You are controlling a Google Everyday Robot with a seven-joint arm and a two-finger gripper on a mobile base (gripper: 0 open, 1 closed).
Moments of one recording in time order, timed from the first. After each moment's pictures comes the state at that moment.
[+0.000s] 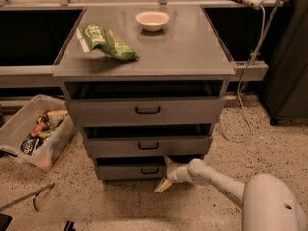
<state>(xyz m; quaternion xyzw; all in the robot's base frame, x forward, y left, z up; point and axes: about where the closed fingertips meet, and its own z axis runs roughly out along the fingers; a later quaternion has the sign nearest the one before) 0.655 -0.050 0.233 -0.58 0.69 0.15 0.40</state>
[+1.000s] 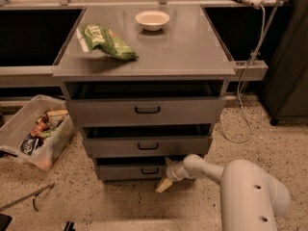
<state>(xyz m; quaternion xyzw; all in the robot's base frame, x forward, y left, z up) 0.662 -0.055 0.199 -0.56 0.75 0.16 0.32</state>
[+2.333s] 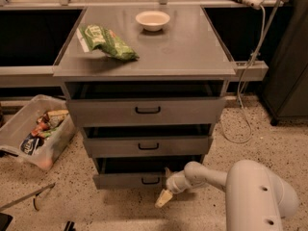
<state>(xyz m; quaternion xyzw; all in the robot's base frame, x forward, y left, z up) 0.584 -0.049 0.185 -0.56 0.76 0.23 0.25</state>
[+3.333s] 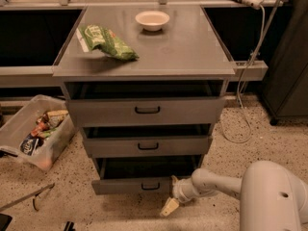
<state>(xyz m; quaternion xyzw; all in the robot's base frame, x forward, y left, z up) 0.537 -0.075 0.203 -0.52 0.79 0.24 0.23</state>
